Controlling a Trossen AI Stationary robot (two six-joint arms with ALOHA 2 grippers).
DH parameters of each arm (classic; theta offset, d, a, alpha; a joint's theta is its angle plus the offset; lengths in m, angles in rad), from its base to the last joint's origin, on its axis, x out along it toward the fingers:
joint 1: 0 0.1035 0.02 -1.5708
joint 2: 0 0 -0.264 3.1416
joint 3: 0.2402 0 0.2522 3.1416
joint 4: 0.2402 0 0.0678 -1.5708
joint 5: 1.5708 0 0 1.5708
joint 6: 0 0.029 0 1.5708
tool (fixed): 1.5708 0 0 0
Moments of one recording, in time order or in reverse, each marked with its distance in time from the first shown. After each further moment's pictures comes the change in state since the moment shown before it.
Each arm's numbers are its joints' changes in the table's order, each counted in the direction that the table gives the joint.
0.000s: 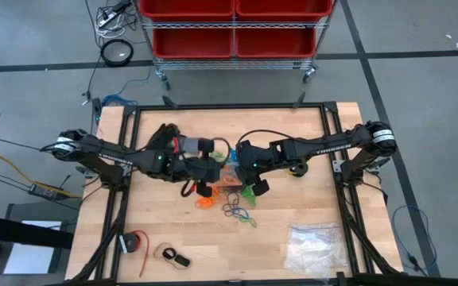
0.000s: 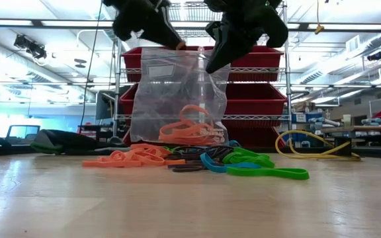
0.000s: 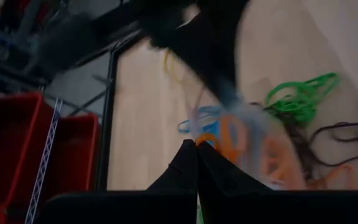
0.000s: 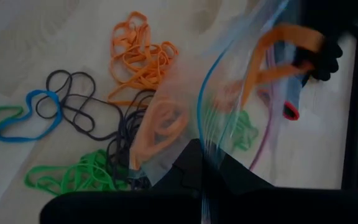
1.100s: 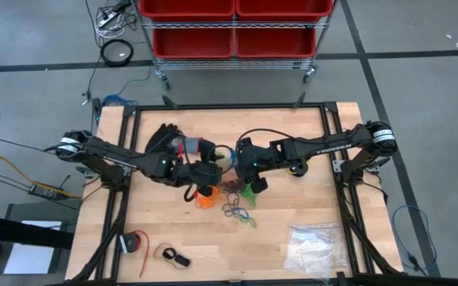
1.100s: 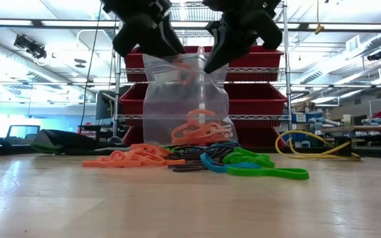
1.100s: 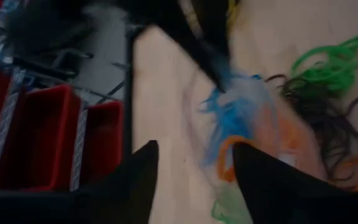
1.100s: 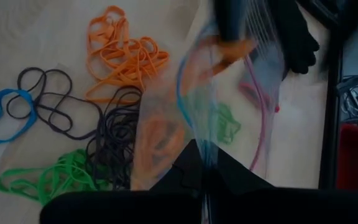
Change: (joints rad) left arm -0.031 0.032 -0.001 0.017 -0.152 0.059; right arm 0.001 -0.001 0.000 -0.009 0.068 0.002
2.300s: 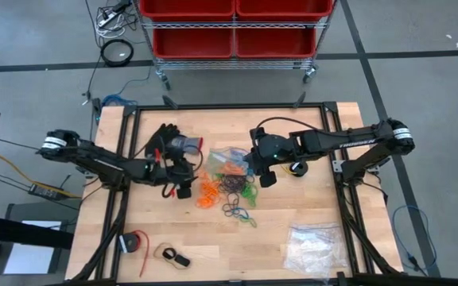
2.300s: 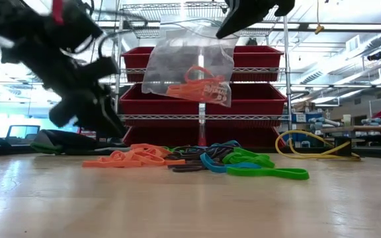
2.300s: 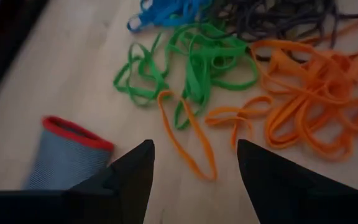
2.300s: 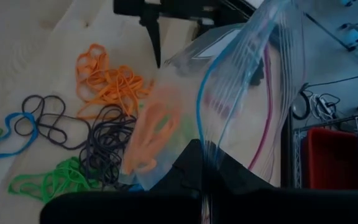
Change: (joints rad) left arm 0.096 -0.170 -0.675 -0.402 0.204 -0.510; right arm 0.008 -0.180 0.001 0.044 0.045 0.035
